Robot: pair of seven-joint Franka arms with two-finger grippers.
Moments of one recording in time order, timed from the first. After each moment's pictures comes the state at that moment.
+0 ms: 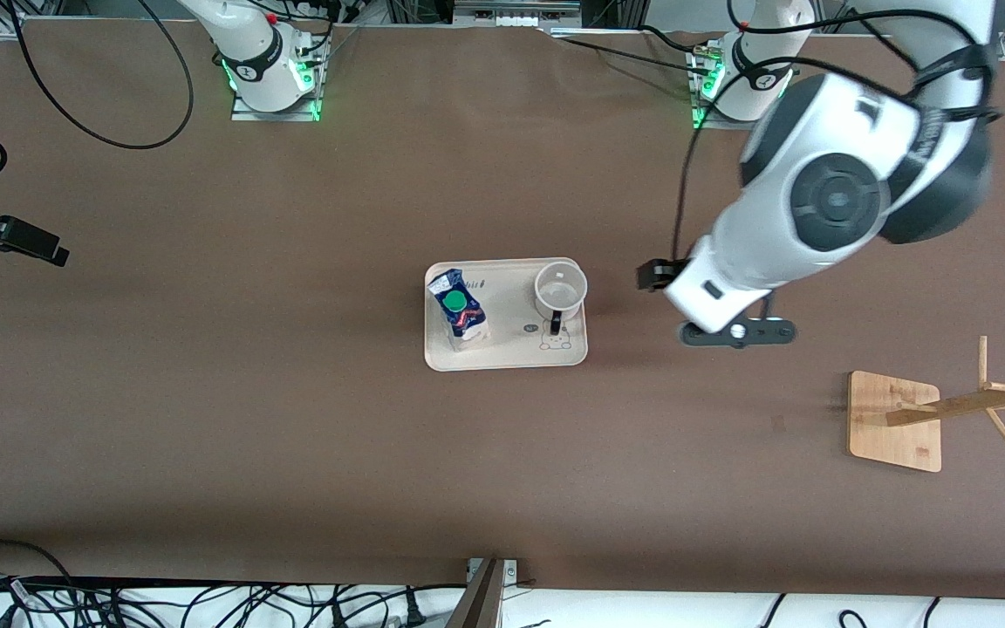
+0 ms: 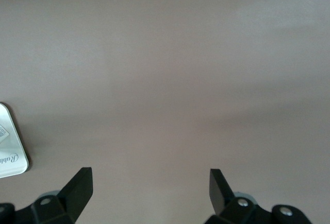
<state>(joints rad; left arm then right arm) -0.18 0.49 -0.23 -1.15 0.00 1.46 -0.40 -0.04 0.16 -0.05 -1.47 0.00 1.58 0.09</state>
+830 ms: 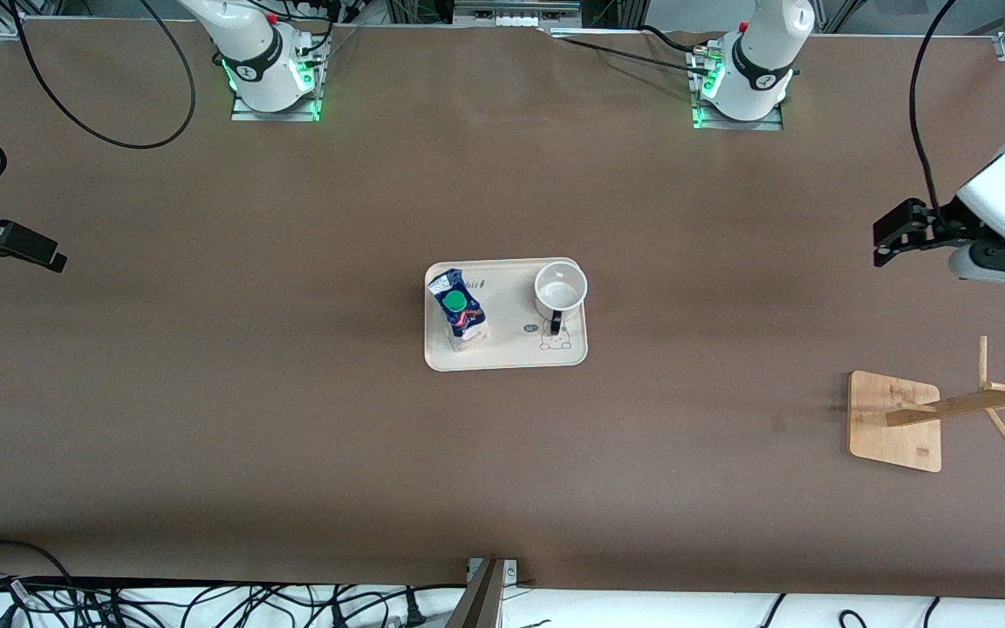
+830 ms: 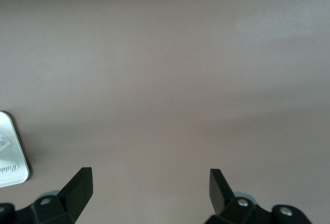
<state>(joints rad) -0.01 0.09 -0.05 -1.52 0.05 1.66 0.10 -0.03 0.16 -0.05 -1.47 0.00 1.63 0.09</state>
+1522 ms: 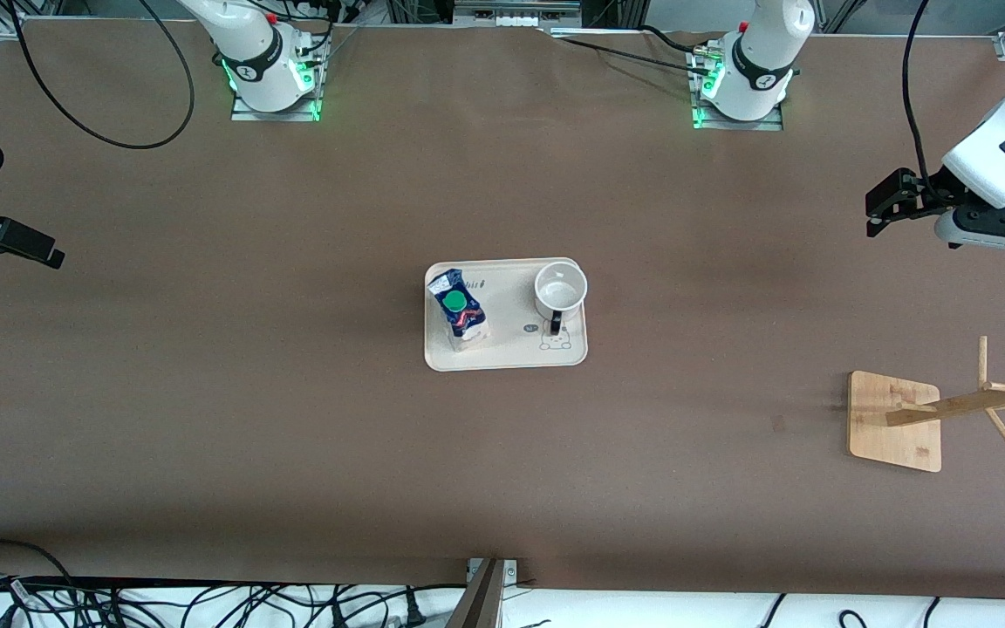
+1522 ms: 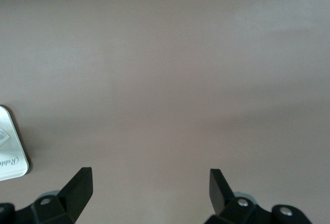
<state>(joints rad) -0.01 -0.01 -0.06 -1.65 0.05 1.68 0.10 -0.03 0.16 -0.06 -1.46 0.00 1.58 0.09</state>
